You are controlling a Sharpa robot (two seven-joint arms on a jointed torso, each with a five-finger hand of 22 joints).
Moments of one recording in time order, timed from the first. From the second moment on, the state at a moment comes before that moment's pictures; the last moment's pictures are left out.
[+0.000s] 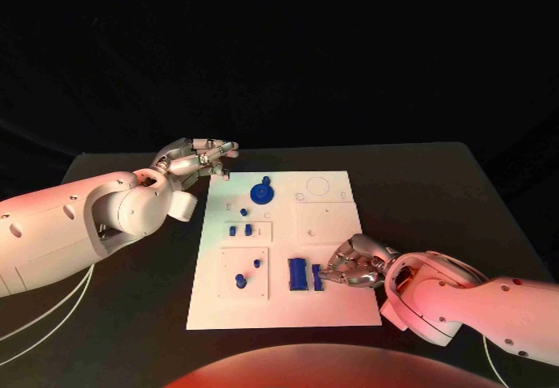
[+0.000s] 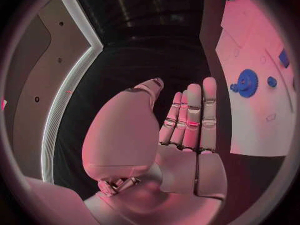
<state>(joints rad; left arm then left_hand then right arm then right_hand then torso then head) 1.17 -0.91 -0.03 1.49 -0.03 -0.17 0.27 1.42 -0.20 0.36 0.27 0.22 0.85 0.22 0.19 0.22 0.75 0.16 0.63 0.09 0.96 0.09 1.27 0.32 0.17 0.91 0.18 0.89 0.76 1.00 -0.99 -0.19 1.90 -1.10 -0.51 -0.44 1.14 -0.21 0.41 0.22 0.13 1.10 0.03 0.34 0.70 1.47 -0.04 1.51 1.31 1.47 -0.09 1.55 1.31 0.05 1.47 0.02 1.39 1.31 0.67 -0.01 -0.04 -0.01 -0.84</state>
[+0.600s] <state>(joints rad) 1.13 -0.87 -0.03 1.43 0.00 -0.20 0.34 1.46 -0.19 0.37 0.28 0.22 0.87 0.19 0.24 0.25 0.85 0.15 0.58 0.06 0.87 0.09 0.90 0.20 0.17 0.82 0.20 0.61 0.59 1.16 -0.93 -0.19 1.68 -0.63 -0.59 0.05 1.27 -0.21 0.45 0.18 0.13 0.88 0.15 0.22 0.65 1.14 0.07 0.51 0.99 1.23 0.00 0.88 0.68 0.17 1.09 0.10 0.35 1.13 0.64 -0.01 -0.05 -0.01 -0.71</state>
